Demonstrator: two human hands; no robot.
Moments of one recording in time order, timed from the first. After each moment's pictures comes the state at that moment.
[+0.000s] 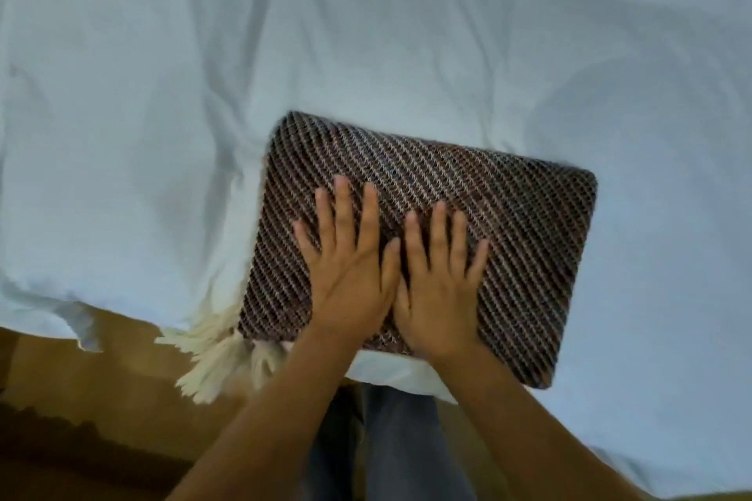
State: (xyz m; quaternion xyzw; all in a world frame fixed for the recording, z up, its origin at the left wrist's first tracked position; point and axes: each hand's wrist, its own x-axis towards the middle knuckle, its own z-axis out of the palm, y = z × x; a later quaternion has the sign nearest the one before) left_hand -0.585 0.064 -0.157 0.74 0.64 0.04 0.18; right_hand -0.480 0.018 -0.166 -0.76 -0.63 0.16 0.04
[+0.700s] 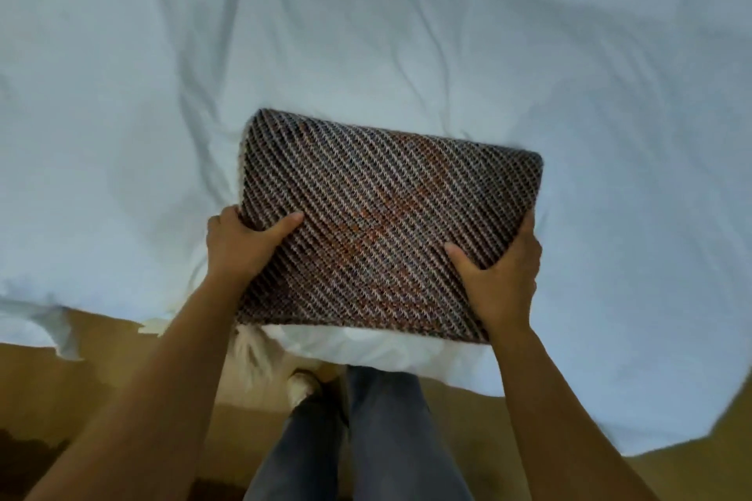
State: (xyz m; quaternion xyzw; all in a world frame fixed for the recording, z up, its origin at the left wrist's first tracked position) left_hand -0.668 0.108 -0.162 0.45 0.80 0.03 0.41; right_hand -0.394 -0.012 -0.162 -0.89 -0.31 0.28 0.20
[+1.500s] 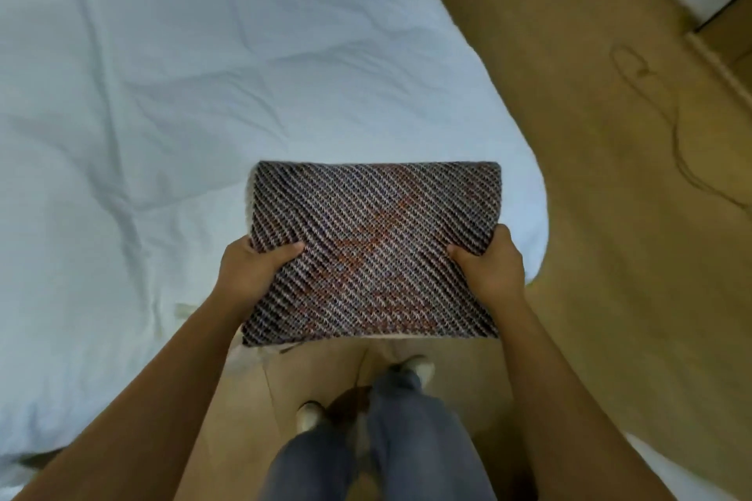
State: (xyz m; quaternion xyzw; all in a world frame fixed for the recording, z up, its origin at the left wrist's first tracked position) left_hand -0.622 -0.024 -0.029 0.59 0.56 0.08 0.57; right_hand -0.419 -0.237 -0.027 -0.92 -0.11 0.18 0.33
